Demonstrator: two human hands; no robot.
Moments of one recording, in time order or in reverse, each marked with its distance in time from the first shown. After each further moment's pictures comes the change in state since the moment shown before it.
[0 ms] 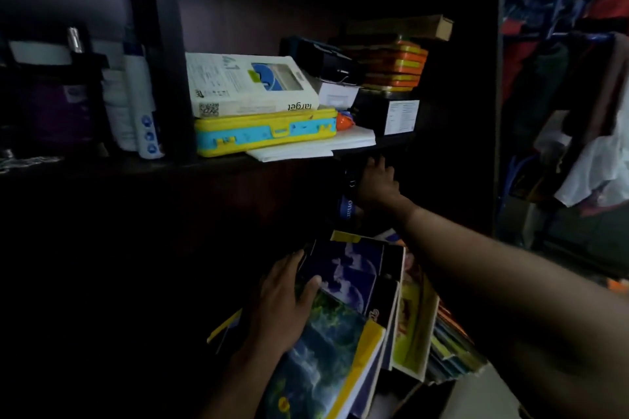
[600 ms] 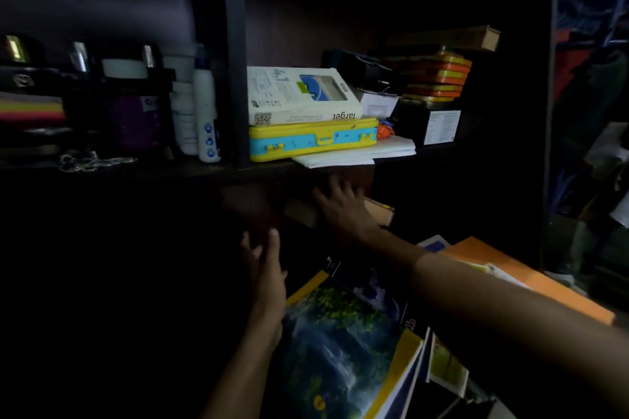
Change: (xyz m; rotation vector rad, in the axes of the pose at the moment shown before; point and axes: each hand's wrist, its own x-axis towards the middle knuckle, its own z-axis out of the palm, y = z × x) left_hand 0.014 0.001 -0.049 -1.020 0.552 -0.382; right_hand -0.045 -0.079 0.052 -0.422 0.043 -0.619
